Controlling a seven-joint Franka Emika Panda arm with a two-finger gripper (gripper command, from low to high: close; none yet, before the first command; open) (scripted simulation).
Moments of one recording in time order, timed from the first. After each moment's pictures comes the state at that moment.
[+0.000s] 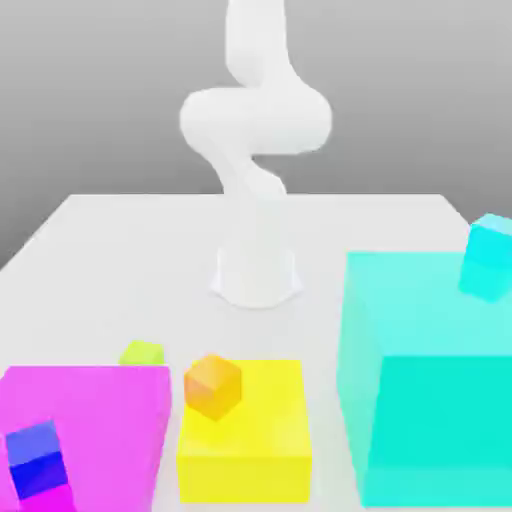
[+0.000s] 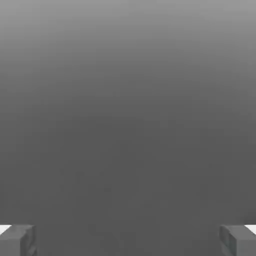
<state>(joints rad) -0.03 -0.74 -0.01 -2.37 -0.03 2.35 0.79</state>
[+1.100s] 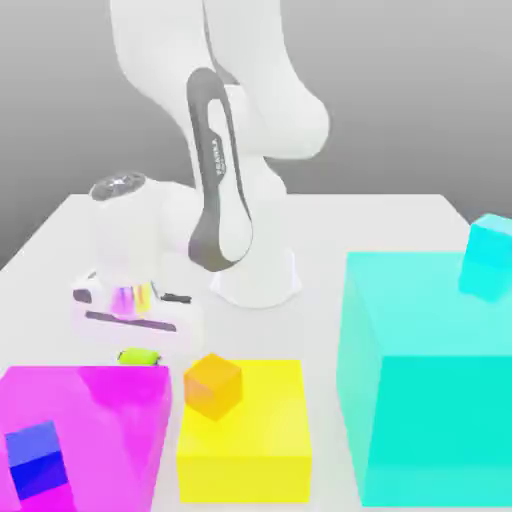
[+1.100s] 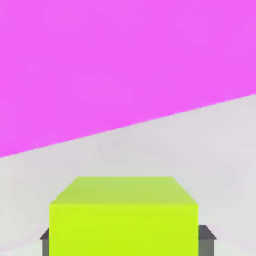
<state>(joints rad) -0.53 0.22 -0.01 -2.93 0.15 3.15 0.33</state>
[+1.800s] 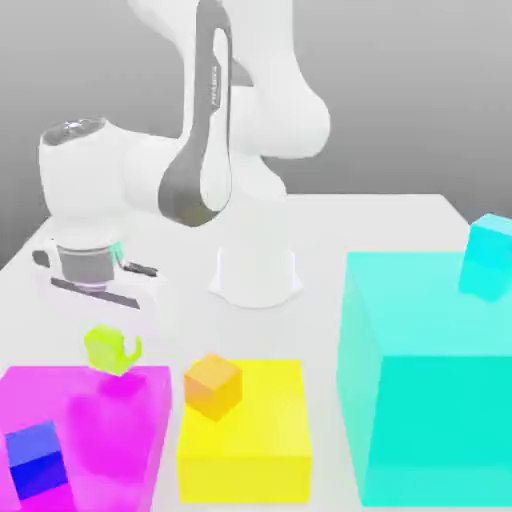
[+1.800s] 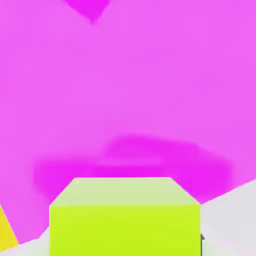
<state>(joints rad) -0.40 0.00 -0.11 -2.69 0.05 2.69 0.77</state>
